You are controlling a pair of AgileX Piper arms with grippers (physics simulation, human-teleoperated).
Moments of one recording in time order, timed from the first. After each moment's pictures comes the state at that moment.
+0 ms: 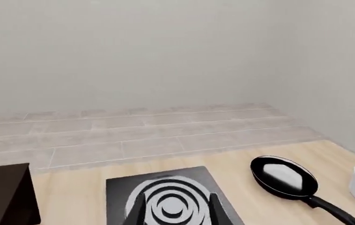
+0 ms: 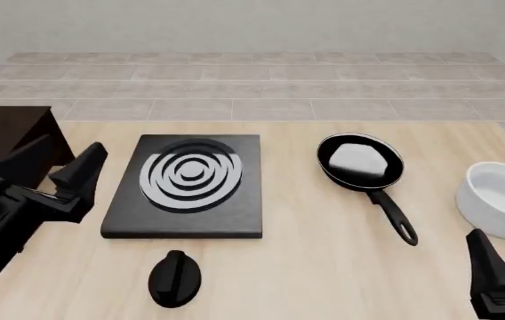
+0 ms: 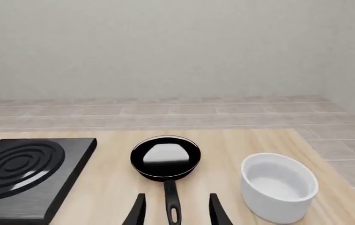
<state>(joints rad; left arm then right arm) -0.30 0.74 -0.28 -0.49 -0.08 0.00 0.00 -0.01 0.00 0.02</state>
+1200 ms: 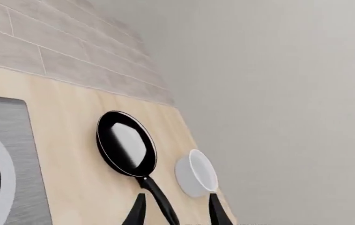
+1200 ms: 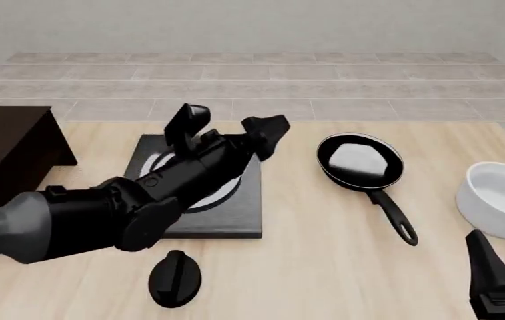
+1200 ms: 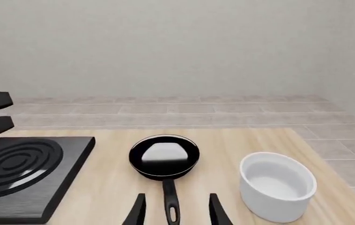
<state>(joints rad) -0.76 1.54 -0.83 -0.56 -0.84 0.00 0.00 0.00 0.00 0.01</state>
